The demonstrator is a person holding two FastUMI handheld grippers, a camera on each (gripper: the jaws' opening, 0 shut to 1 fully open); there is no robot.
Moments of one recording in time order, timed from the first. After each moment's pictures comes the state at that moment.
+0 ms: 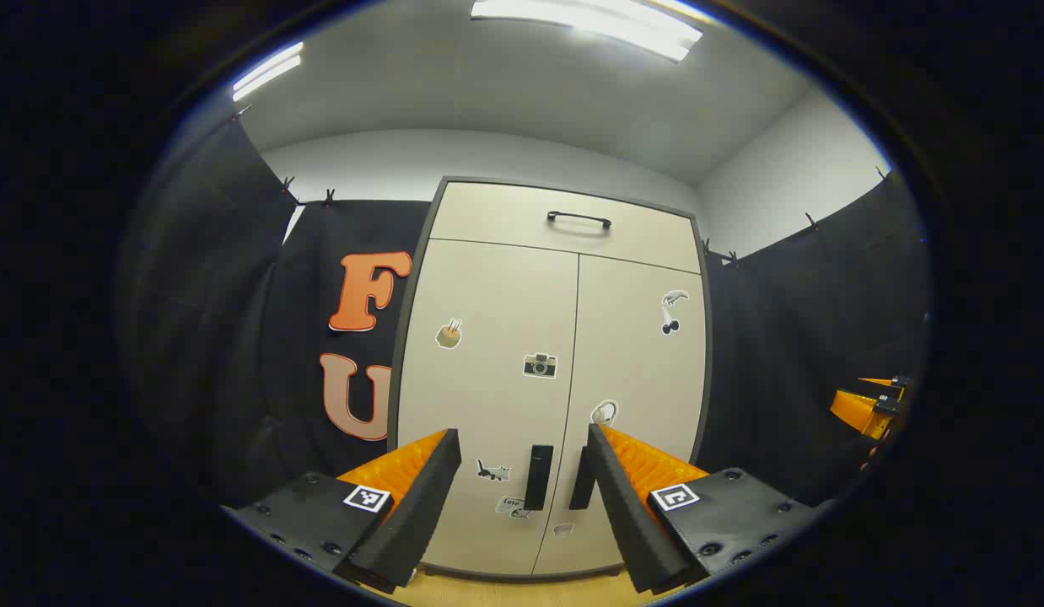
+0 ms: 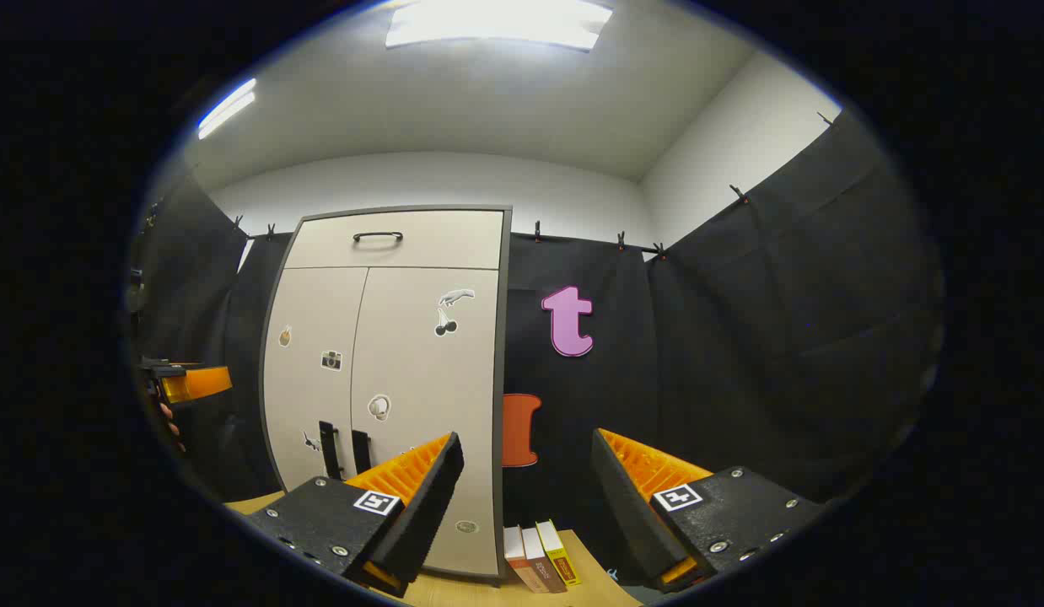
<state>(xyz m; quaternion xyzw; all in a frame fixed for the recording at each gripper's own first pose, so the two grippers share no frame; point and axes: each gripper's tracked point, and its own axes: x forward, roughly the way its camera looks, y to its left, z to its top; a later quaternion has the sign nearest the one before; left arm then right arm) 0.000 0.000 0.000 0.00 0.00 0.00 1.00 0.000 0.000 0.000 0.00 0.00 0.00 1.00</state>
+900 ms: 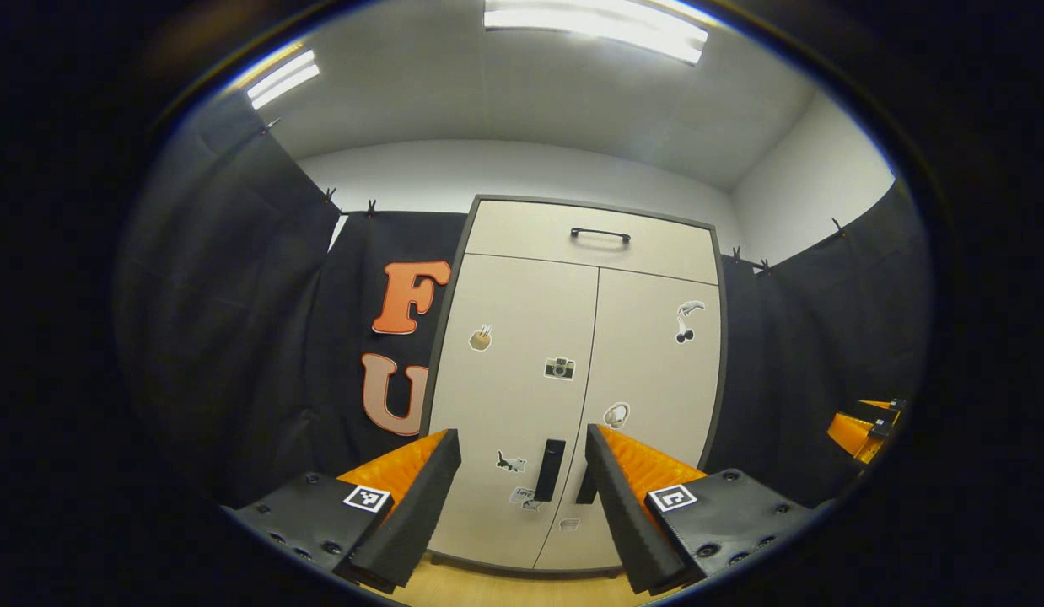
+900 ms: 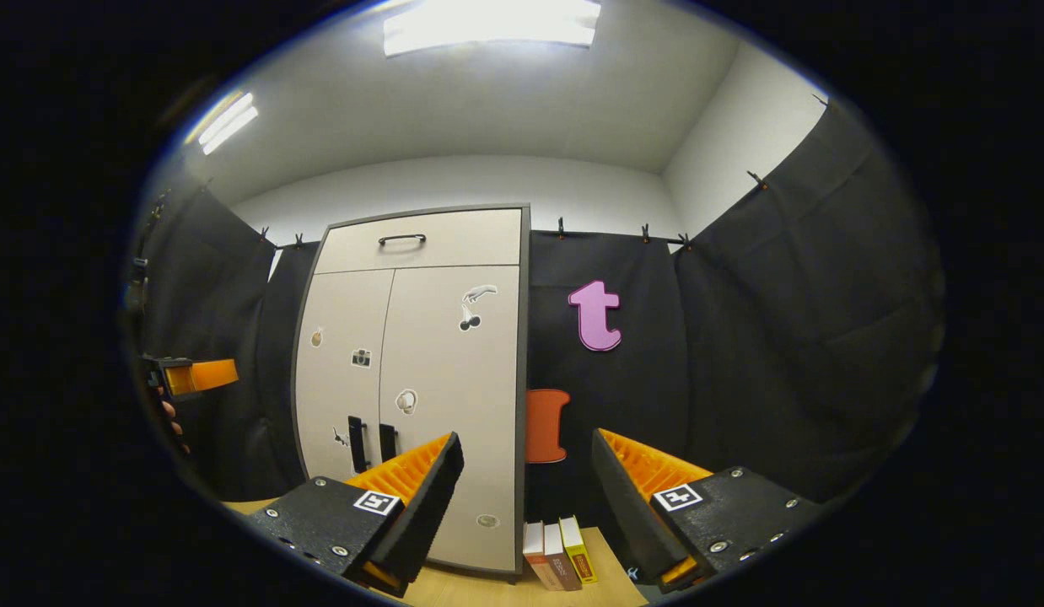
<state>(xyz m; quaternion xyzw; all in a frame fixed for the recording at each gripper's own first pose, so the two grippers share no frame) -0.049 -0.013 0.010 0.00 -0.01 0.08 1.00 -0.013 -0.001 -0.012 0.01 0.00 0.06 1.00</state>
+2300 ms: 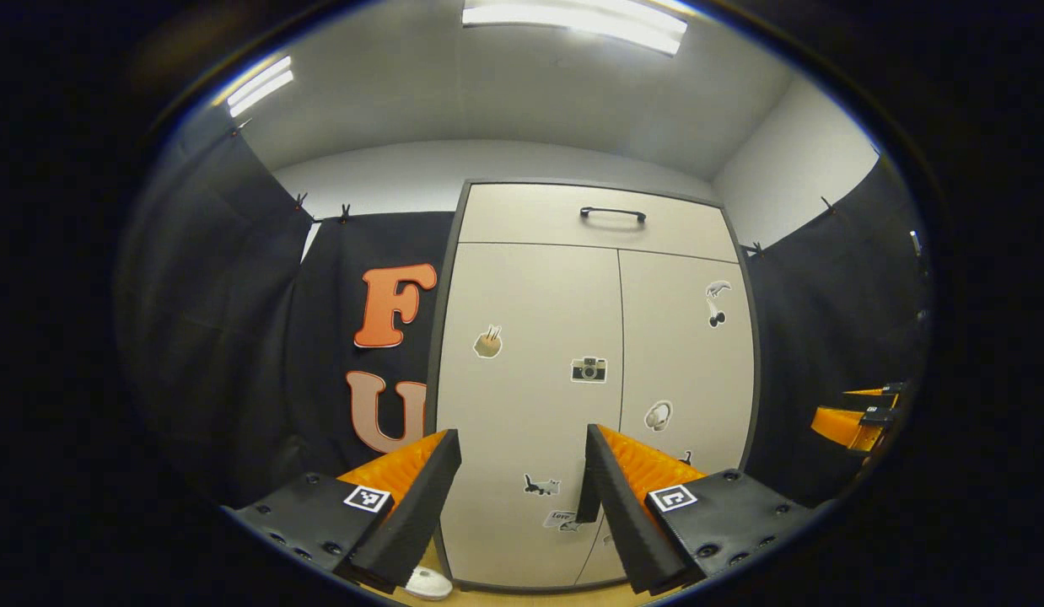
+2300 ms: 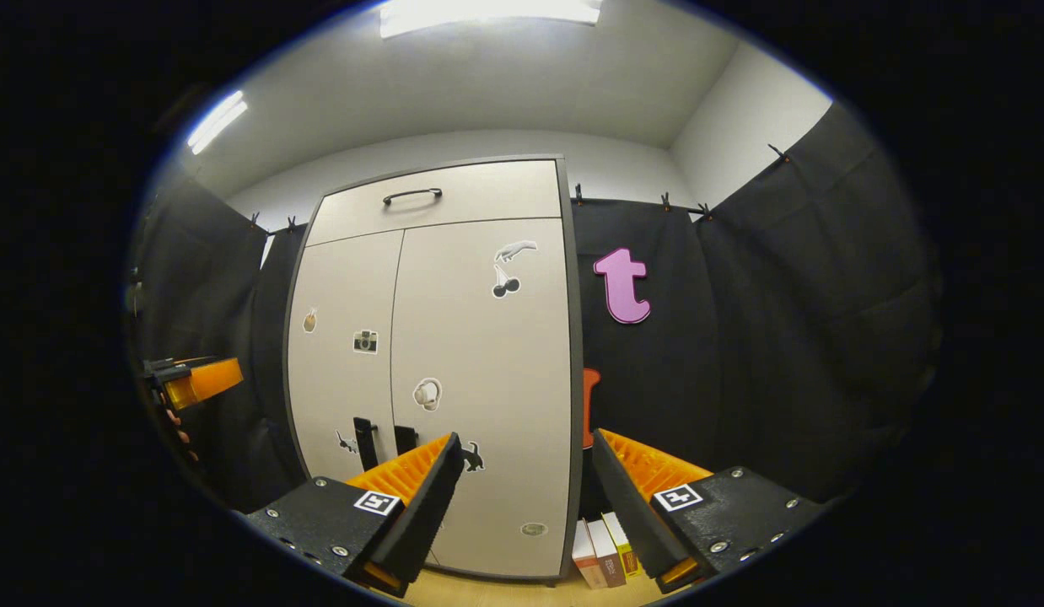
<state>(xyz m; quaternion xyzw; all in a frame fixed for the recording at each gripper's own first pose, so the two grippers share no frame) 0.038 0.056 -0.017 0.04 -0.02 0.03 1.00 0.078 0.096 -0.055 0.03 0.05 0.05 1.00</state>
